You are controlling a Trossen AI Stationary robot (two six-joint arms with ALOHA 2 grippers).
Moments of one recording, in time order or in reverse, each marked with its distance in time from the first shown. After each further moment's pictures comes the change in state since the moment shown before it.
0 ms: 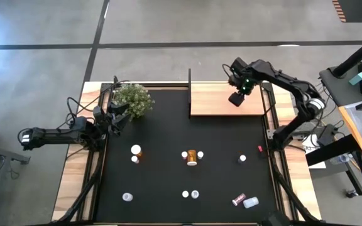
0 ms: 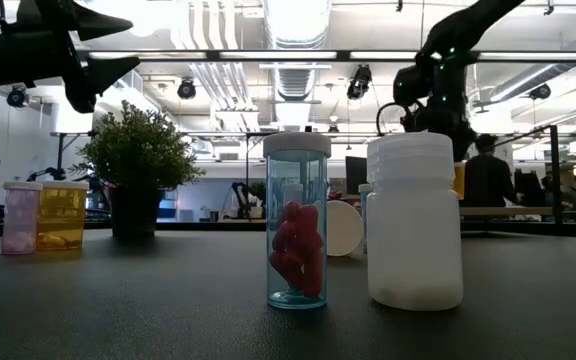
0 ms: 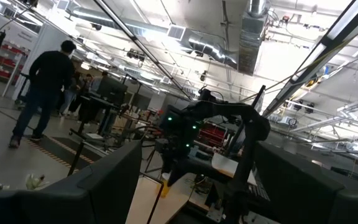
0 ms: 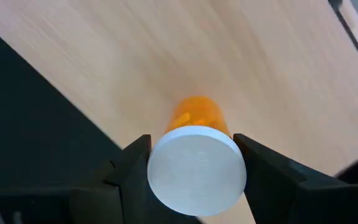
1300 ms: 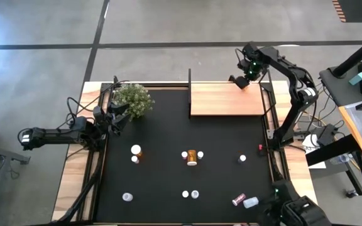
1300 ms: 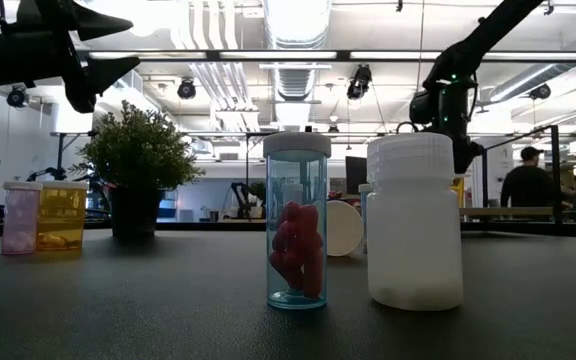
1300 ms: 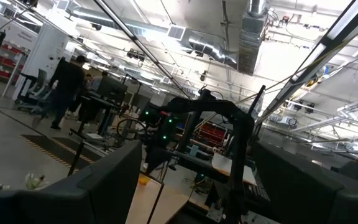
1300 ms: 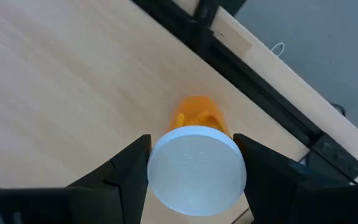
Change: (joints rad) left arm 0.000 0.000 0.000 0.000 0.000 0.000; right arm -0.288 0.183 0.179 0.024 -0.037 -0.070
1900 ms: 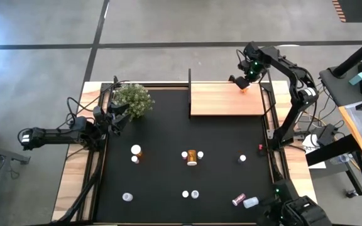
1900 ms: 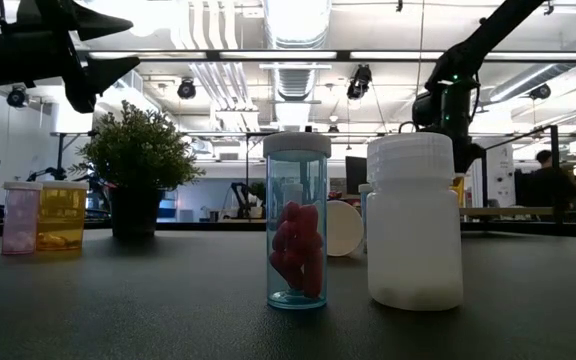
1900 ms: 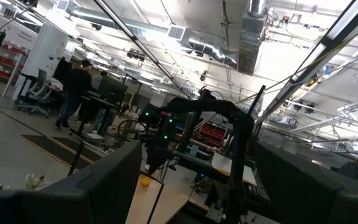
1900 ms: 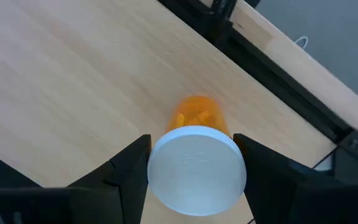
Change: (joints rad) left arm 0.000 0.000 0.000 0.000 0.000 0.000; right arm -0.017 0.000 -0.001 -0.029 -0.077 -0.025
